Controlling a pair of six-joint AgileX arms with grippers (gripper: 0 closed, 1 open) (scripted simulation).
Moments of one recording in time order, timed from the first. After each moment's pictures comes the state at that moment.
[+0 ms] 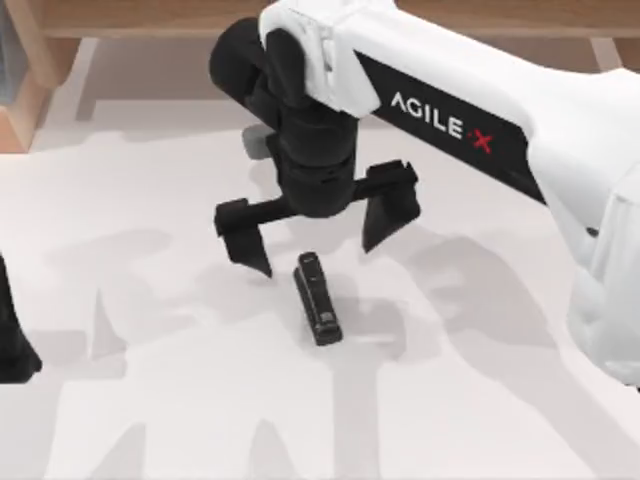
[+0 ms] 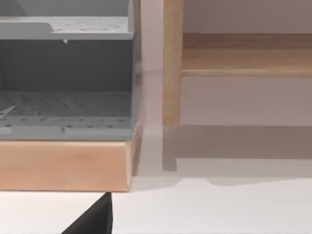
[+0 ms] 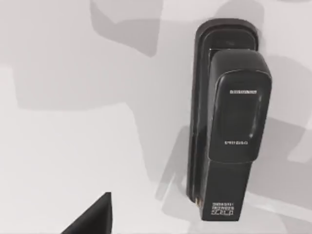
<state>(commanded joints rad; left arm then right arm) 0.00 0.00 0.00 0.00 0.00 0.00 0.75 2.48 2.33 -1.41 0.00 0.46</state>
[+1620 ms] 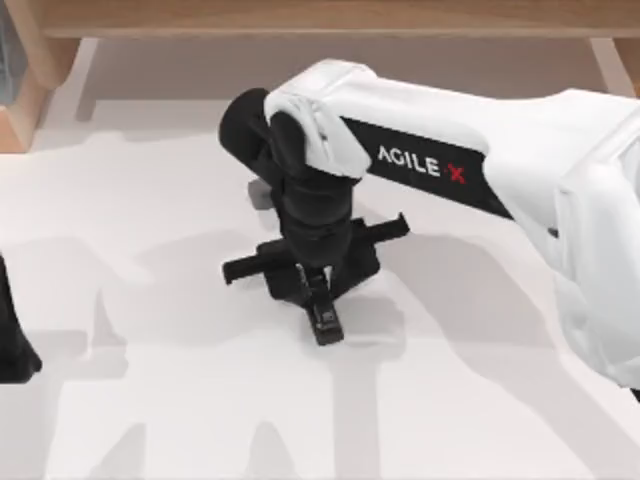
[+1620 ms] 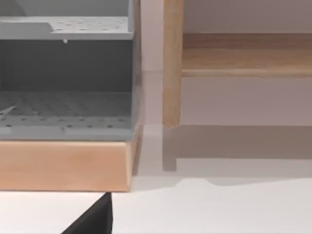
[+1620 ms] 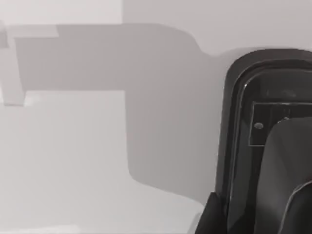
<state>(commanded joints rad) 0.00 0.00 0.00 0.00 0.00 0.00 0.76 2.50 2.09 -1.16 0.00 0.47</state>
